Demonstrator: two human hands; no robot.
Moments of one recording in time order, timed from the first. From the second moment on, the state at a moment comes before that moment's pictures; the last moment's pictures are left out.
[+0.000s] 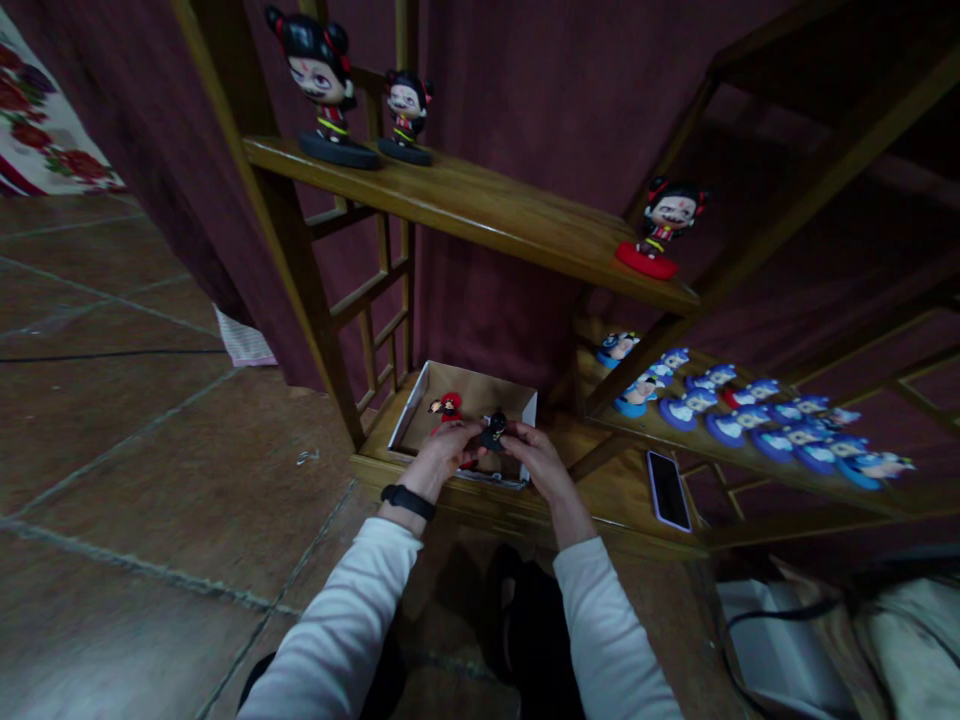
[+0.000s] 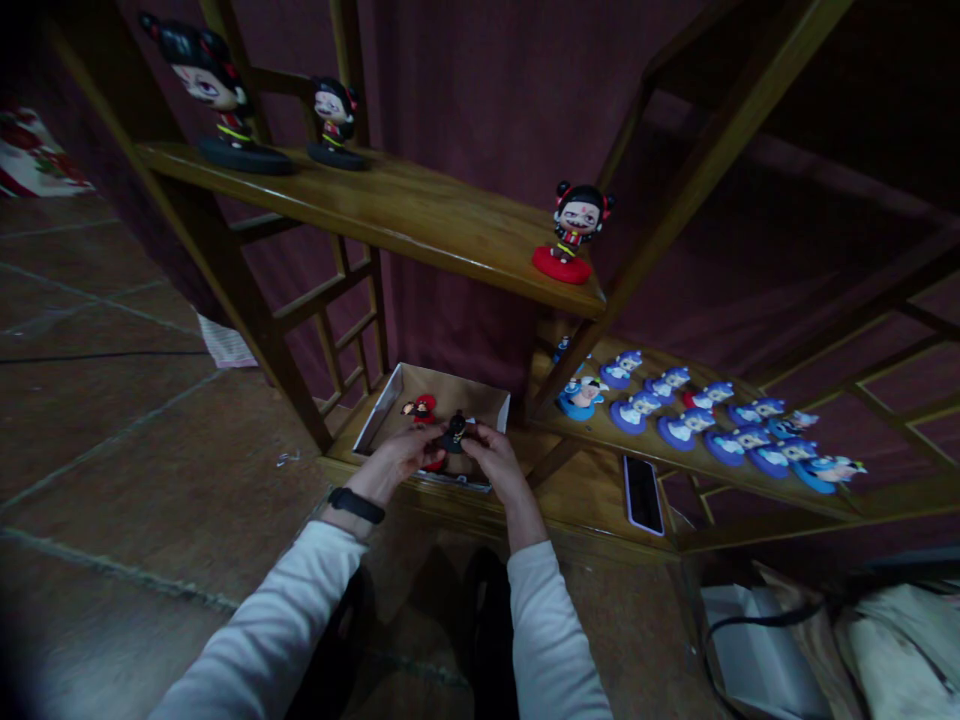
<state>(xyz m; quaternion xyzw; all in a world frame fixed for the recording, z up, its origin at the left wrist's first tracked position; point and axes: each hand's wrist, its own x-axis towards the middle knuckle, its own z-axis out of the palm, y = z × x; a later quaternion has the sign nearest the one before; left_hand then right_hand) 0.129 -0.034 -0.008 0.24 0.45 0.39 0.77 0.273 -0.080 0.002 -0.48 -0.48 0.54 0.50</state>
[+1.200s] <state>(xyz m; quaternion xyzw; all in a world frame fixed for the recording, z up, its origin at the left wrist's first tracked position) 0.132 -0.040 -0.003 0.25 0.34 0.44 0.79 0.253 -0.070 -0.008 -0.52 -0.34 0.52 0.59</state>
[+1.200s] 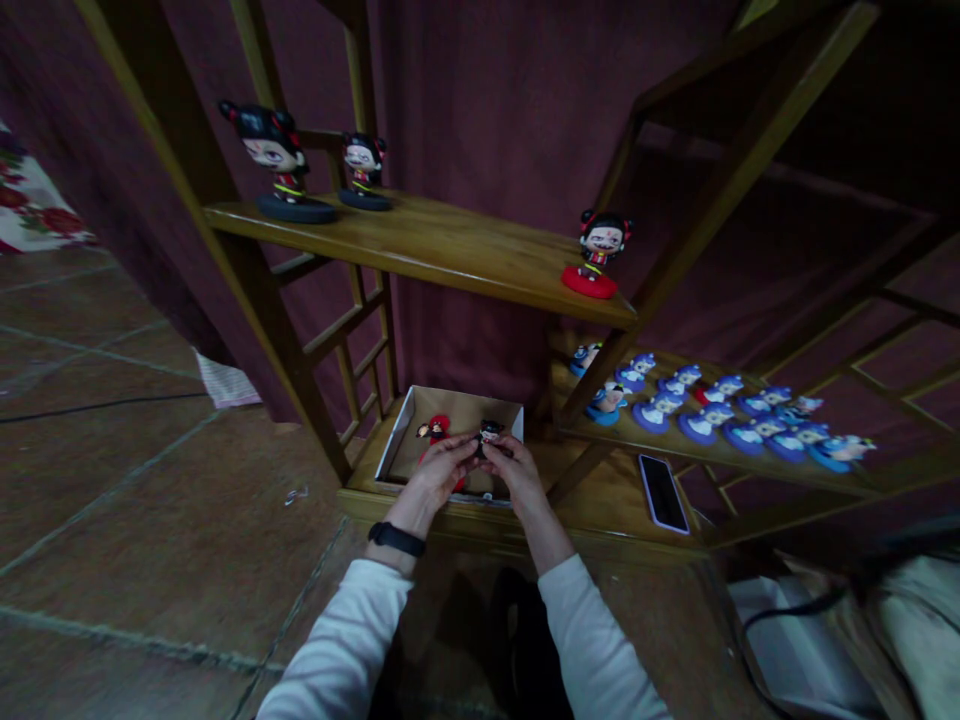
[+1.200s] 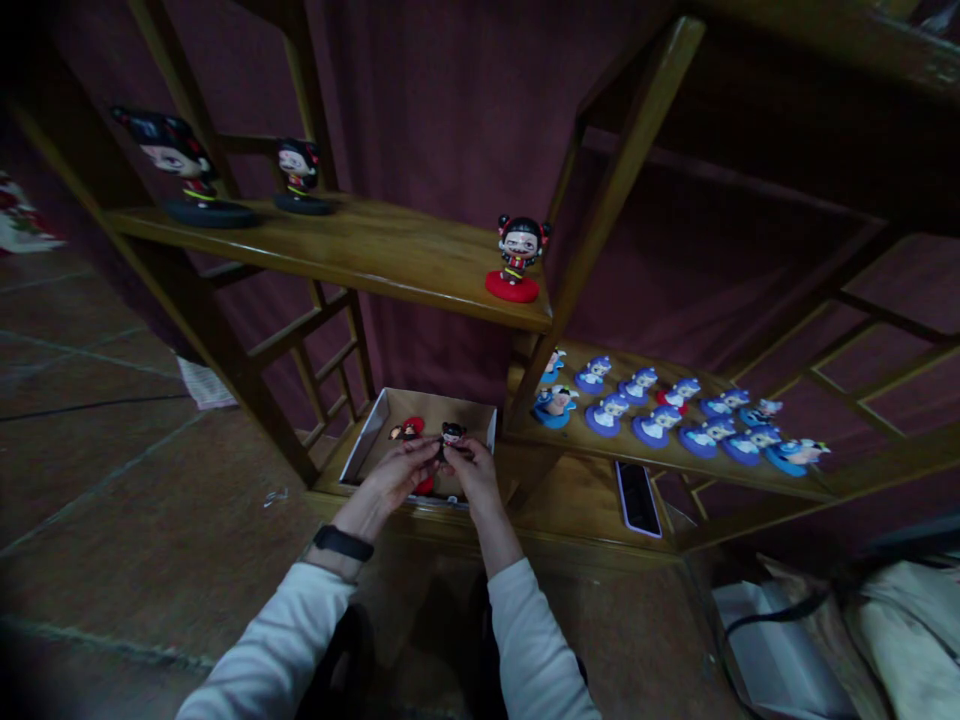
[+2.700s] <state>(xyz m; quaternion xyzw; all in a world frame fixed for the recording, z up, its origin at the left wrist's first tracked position) 0.110 -0.171 0.000 0.36 0.40 0.47 0.71 0.238 -0.201 -0.007 -0.42 -0.28 0.60 0.62</state>
